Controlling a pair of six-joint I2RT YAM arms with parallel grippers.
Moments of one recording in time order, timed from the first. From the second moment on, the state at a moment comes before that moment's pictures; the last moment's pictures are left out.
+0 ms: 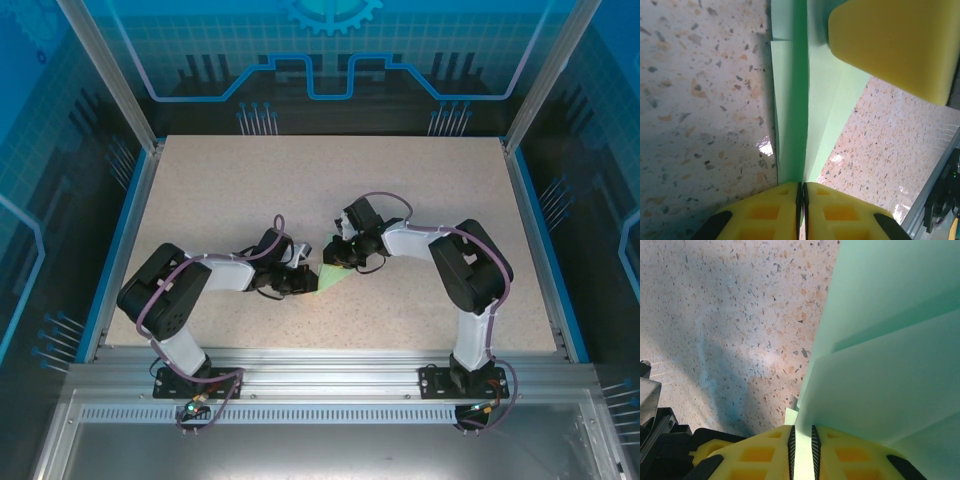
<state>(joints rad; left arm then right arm) -0.50 1.70 0.67 0.05 0.59 -0.61 0.57 1.92 1.10 -0.24 -0.49 0.67</state>
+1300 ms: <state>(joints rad) -0.50 1.69 0.66 0.04 0.58 -0.64 0.56 2.00 1.17 -0.26 -0.53 0.66</state>
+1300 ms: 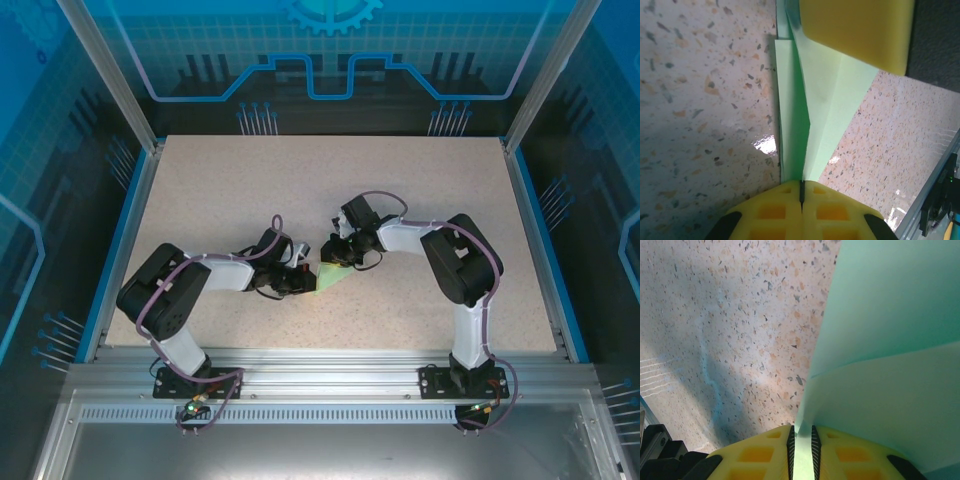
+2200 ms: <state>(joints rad) -0.48 1.55 0.71 -0.04 0.65 -0.66 0.56 2.00 1.16 -0.25 -0.54 0.66</state>
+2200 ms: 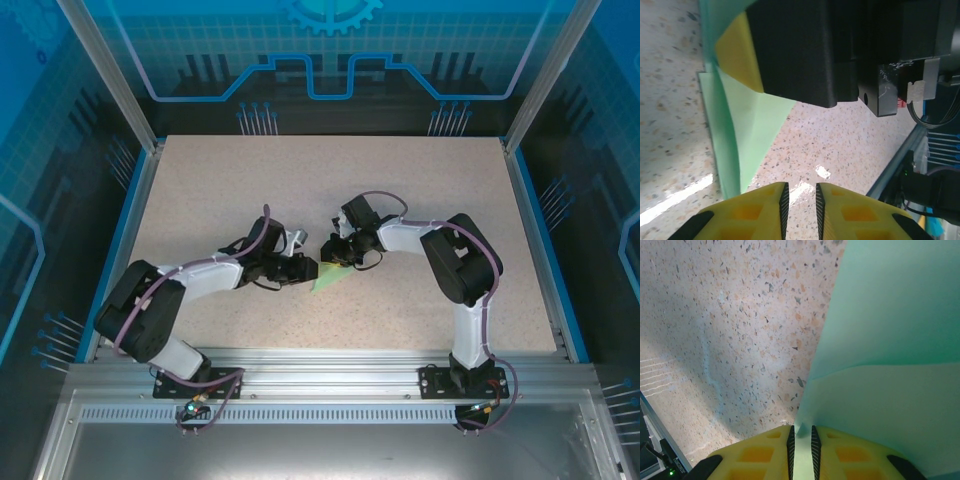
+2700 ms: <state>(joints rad) -0.49 1.72 0.79 -0.08 0.74 -0.58 0.56 2.00 1.16 -0.24 -0.54 0.66</state>
